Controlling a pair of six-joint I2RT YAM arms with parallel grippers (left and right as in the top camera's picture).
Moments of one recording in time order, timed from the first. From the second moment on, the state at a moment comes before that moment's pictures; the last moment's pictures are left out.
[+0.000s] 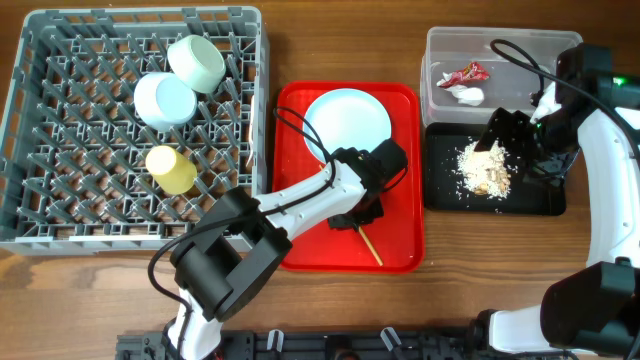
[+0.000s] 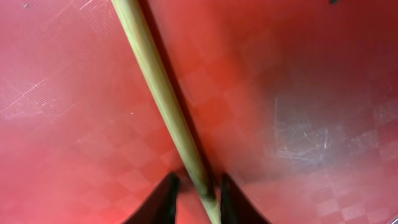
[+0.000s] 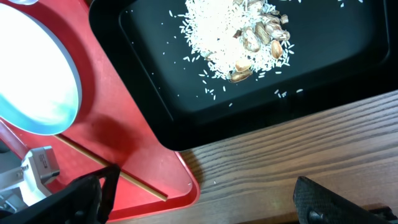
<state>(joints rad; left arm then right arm) -0.87 2.03 1.37 -0.86 0.05 -1.07 -0.19 1.62 1.50 -1.40 -0.18 0.31</state>
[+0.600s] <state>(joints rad) -0.84 2.03 1.37 -0.91 0.04 -1.08 -0.19 1.62 1.50 -1.40 -0.18 0.29</state>
